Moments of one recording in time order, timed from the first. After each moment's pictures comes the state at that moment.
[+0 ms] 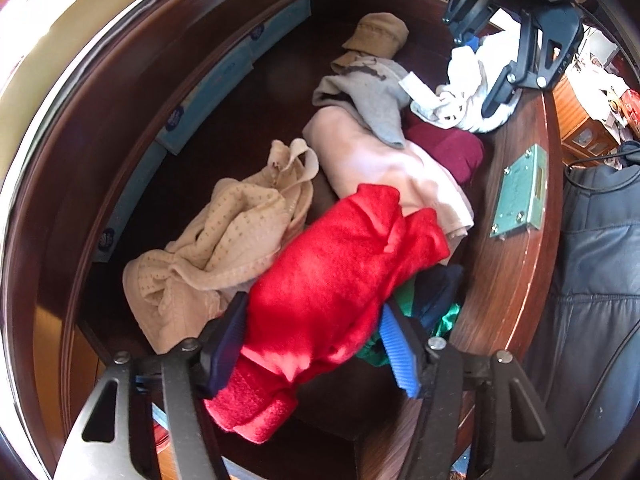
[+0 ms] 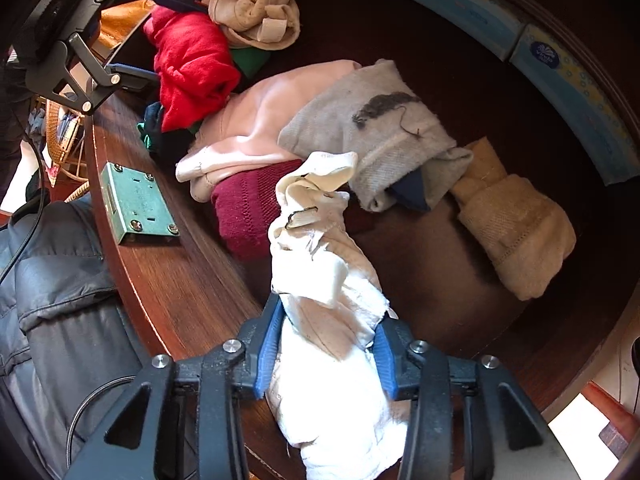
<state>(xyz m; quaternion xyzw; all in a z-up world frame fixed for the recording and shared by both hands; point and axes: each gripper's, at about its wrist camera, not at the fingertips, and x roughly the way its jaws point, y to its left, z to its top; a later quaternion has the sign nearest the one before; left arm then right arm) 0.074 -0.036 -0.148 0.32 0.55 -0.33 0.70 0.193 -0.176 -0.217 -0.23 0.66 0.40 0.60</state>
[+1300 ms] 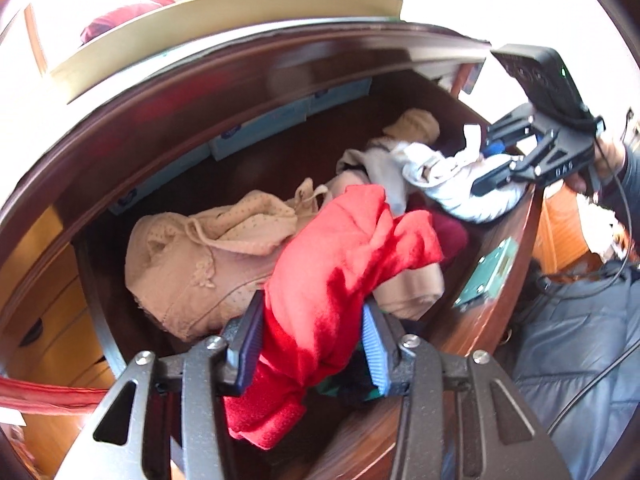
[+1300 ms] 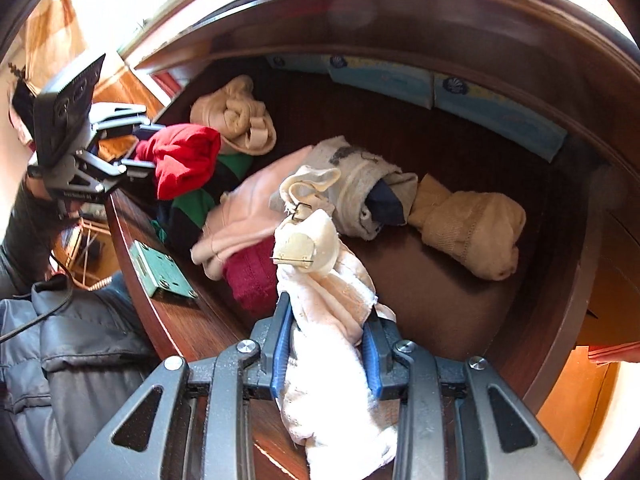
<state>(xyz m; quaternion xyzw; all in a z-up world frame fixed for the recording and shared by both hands) 0.041 0.012 -0.126 0.11 0.49 -0.29 0.82 0.166 -0.245 -0.182 -0.07 0.56 0.38 0.74</state>
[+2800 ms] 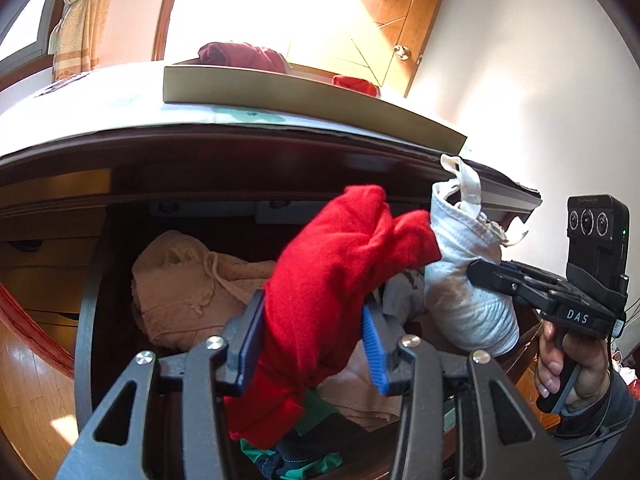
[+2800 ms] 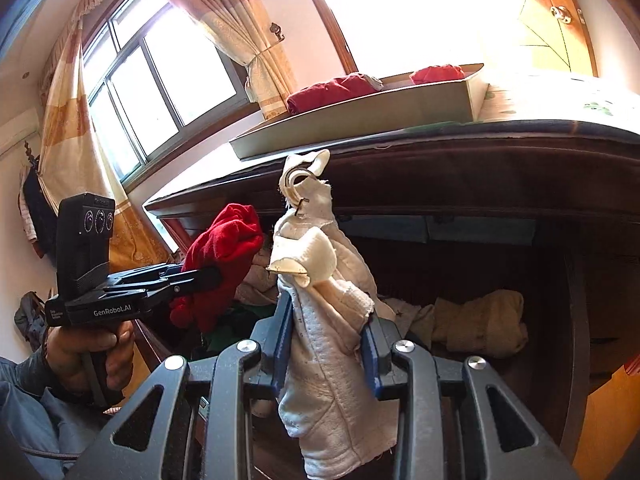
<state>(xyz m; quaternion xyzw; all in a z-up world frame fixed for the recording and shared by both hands) 0.011 0.041 -0.113 -0.09 0.36 -0.16 0.91 0.139 -0.238 -0.150 0.07 0.34 0.34 0.88</state>
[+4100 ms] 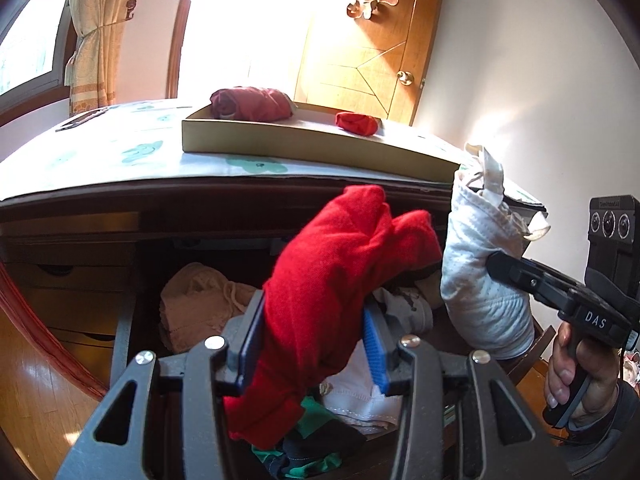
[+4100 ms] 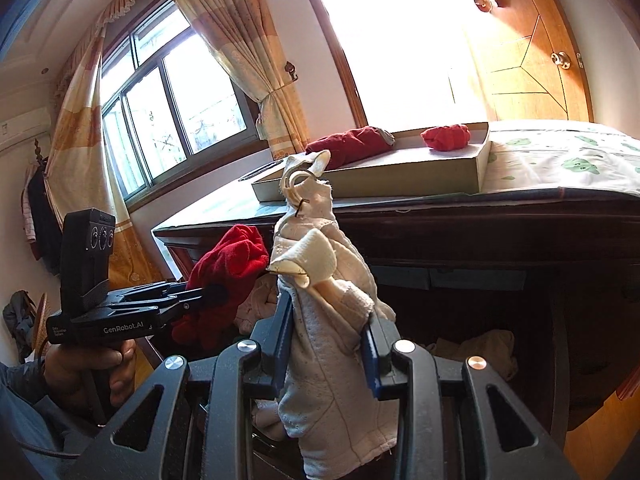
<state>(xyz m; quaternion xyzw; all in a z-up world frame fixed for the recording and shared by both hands) -0.008 0.042 -0.090 -0.07 0.31 -0.13 0.94 0.103 -0.238 -0.123 0.07 0.26 0.33 0.91</state>
